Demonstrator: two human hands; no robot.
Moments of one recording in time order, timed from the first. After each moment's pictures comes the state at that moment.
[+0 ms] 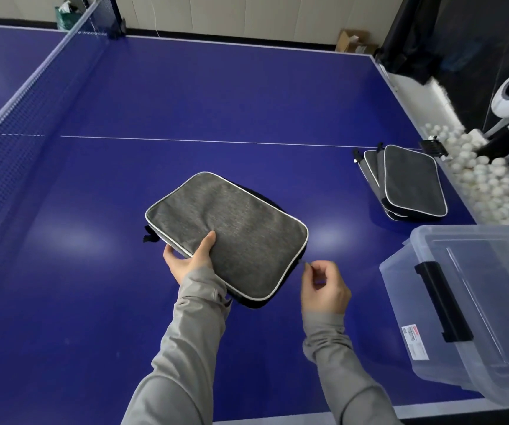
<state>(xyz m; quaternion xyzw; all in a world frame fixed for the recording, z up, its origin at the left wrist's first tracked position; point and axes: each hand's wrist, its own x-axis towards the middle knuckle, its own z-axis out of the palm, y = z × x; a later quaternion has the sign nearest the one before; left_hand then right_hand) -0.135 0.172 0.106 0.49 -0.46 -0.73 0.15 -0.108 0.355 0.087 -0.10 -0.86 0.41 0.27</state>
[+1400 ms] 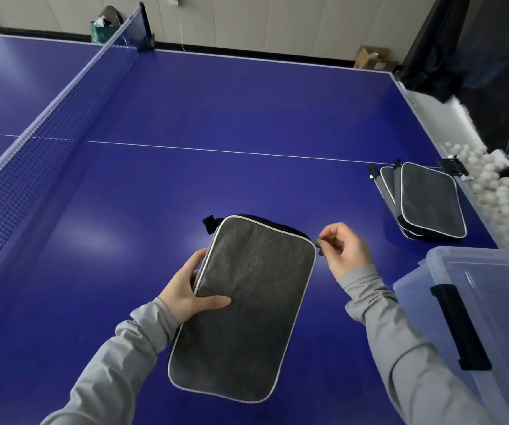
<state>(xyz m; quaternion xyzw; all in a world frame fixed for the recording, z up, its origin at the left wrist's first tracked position) -0.089 0.102 0.108 0.03 -0.74 -0.66 -0.11 -0.185 0.381 0.139 0.05 -0.88 0.47 0.04</state>
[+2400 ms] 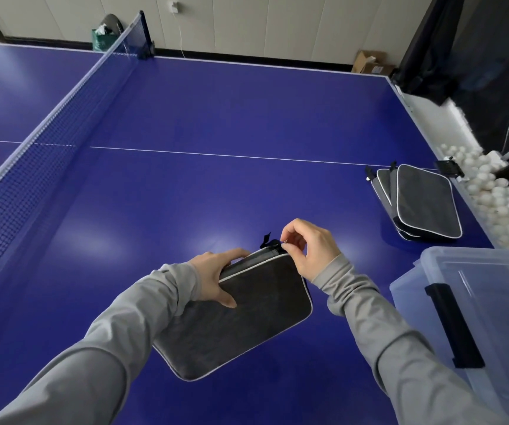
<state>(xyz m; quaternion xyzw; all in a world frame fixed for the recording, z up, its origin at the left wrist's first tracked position) -0.143 0.121 0.133 -0.11 -0.91 -0.29 -0.27 -0.180 0.347 0.170 0.27 -0.89 0.37 0.03</state>
